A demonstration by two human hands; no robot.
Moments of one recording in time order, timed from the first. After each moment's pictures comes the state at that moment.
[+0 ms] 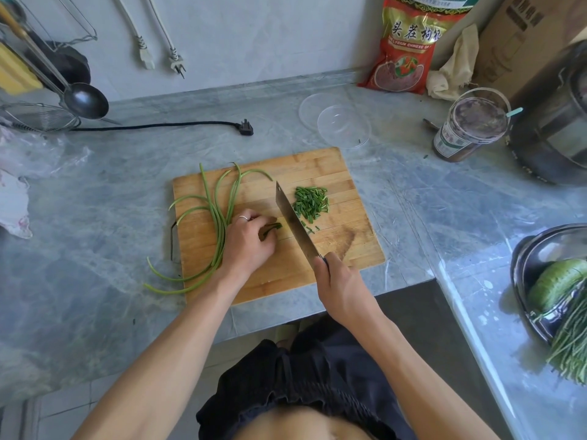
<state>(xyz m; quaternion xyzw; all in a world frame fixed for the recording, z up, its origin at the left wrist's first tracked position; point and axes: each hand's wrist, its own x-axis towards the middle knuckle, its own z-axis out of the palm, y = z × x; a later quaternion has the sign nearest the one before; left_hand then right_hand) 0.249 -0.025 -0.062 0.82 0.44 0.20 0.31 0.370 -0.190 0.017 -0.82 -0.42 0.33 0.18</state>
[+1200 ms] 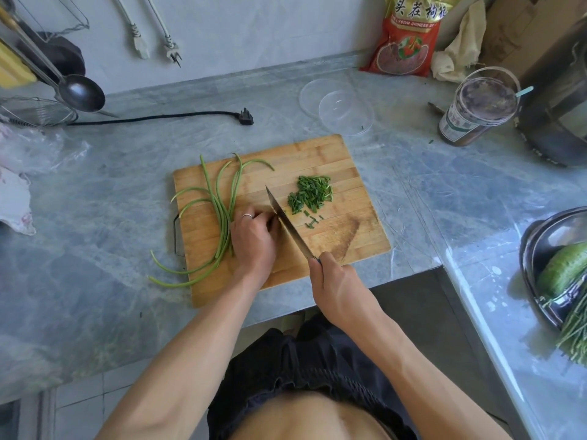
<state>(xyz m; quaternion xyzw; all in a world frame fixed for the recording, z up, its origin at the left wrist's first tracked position) 0.260 -0.045 -0.073 0.79 0.53 0.23 0.21 0.350 -0.202 -0.001 -0.82 -0.45 0.30 0.20</state>
